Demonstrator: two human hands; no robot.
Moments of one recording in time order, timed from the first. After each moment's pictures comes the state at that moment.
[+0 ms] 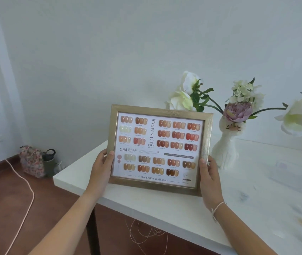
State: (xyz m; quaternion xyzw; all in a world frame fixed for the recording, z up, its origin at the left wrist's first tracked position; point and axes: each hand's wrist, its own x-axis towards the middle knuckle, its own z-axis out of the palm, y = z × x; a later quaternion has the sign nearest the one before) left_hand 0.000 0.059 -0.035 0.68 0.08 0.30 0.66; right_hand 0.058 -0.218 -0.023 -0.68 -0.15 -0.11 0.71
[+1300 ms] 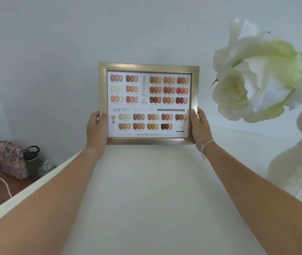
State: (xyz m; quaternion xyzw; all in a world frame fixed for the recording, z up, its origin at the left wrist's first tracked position) left_hand 0.228 0.168 -0.032 0.62 0.13 0.39 0.67; right_hand 0.324 -0.085 -0.006 -0.69 -0.16 -0.08 0.71
